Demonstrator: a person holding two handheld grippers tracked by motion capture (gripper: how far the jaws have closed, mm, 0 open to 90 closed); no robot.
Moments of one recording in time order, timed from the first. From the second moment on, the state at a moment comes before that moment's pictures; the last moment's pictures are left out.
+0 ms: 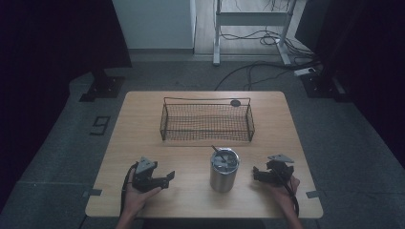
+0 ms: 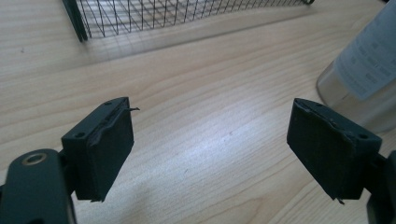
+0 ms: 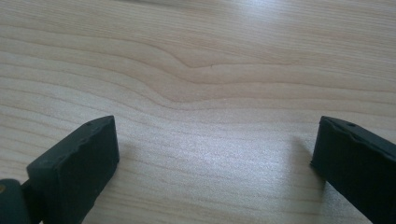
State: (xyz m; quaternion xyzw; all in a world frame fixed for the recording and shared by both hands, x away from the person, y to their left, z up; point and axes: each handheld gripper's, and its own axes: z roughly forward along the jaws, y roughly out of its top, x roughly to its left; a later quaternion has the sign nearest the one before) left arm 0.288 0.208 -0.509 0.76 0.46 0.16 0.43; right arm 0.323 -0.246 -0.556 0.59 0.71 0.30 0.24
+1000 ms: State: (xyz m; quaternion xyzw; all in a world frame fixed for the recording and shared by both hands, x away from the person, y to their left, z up) left arm 0.277 0.183 -0.467 0.76 0.41 0.14 0.47; right arm 0.320 -0.252 -0.556 0.59 0.70 0.30 0.25
